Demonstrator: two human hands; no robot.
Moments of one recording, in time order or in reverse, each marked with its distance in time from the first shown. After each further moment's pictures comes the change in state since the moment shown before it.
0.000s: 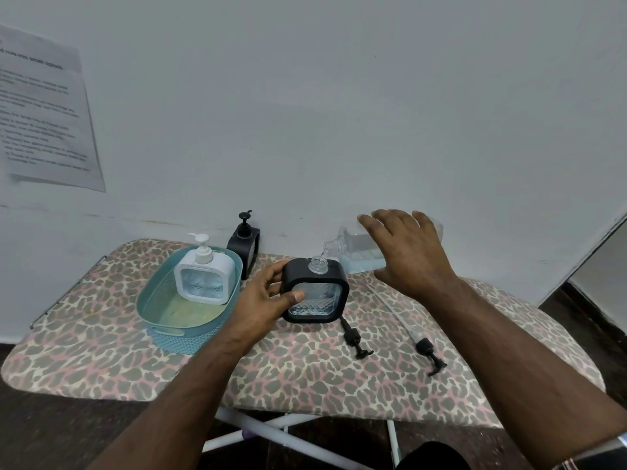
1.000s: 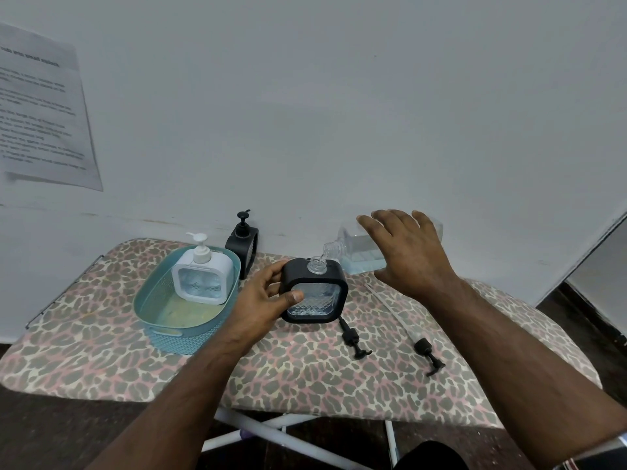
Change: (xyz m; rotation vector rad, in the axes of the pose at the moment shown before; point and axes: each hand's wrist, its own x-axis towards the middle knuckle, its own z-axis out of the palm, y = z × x) left_hand -0.001 0.003 0.003 -0.026 -0.003 0.005; right_hand -0.001 0.002 0.002 -0.012 0.002 -0.011
